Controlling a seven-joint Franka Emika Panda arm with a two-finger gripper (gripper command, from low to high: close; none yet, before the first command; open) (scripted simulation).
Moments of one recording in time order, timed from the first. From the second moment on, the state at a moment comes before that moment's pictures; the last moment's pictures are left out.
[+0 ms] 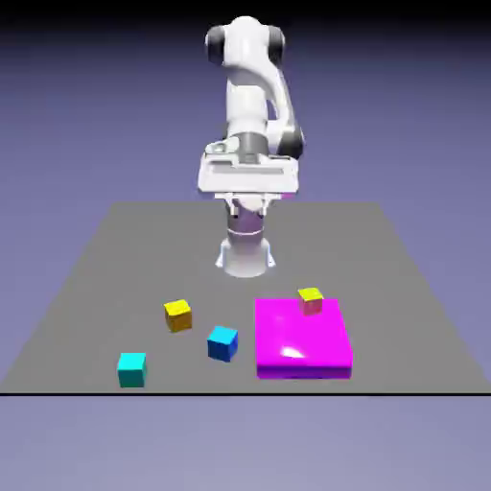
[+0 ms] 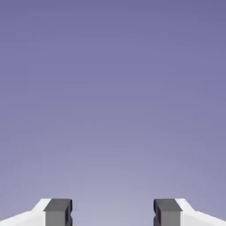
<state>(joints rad) 0.03 -0.53 -0.03 -2.79 -0.02 3.03 0.69</state>
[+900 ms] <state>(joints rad) 0.46 0.45 -0.74 -2.38 -0.42 2.89 -0.37</state>
